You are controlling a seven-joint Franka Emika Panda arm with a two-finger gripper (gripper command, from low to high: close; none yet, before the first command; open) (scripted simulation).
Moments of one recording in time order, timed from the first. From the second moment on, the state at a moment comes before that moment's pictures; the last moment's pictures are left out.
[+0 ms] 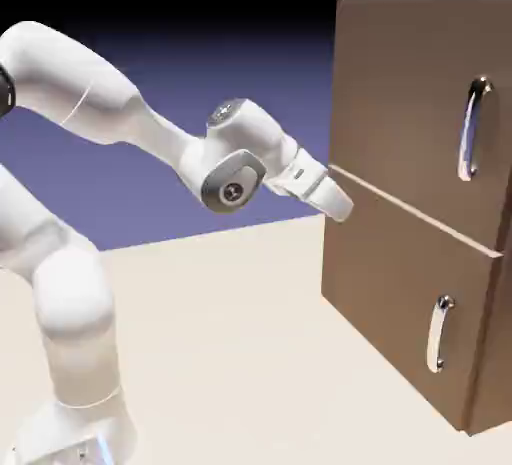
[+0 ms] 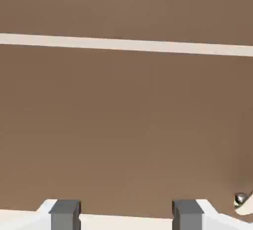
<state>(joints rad) 0.04 -0.58 -0.03 -2.80 -0.05 3.04 0.77</state>
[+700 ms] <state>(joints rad) 0.46 -0.81 -0.49 -2.55 -0.97 3.00 1.31</state>
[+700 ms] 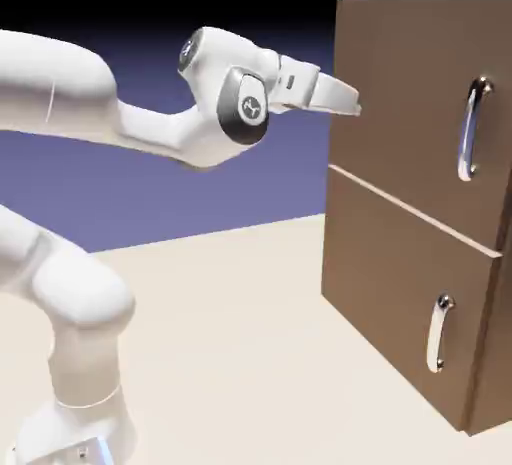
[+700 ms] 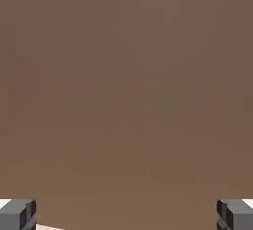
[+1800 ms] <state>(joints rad) 1.11 -1.16 -1.21 -2.17 -2.39 2.96 2.14</state>
